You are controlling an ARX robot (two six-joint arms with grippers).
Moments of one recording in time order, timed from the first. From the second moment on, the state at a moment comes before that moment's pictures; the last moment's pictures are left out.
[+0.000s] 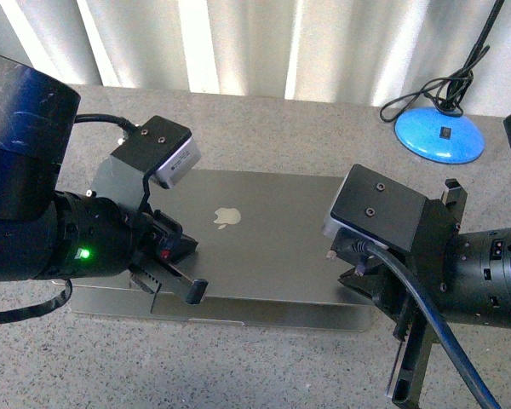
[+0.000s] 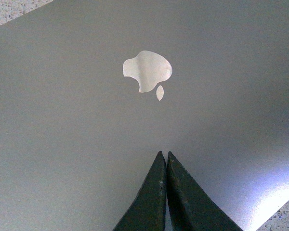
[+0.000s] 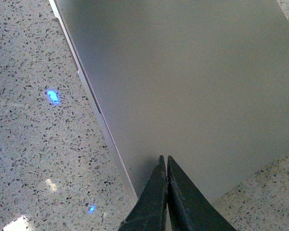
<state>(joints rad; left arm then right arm) -0.32 1.99 0.67 0.52 0.29 0.22 0.34 1.88 0.58 0.41 -0.39 -0.70</state>
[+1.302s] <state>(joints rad) -0.25 2.08 0.65 0.60 0.34 0.20 0.39 2.00 0.59 0.46 -0.37 -0.69</state>
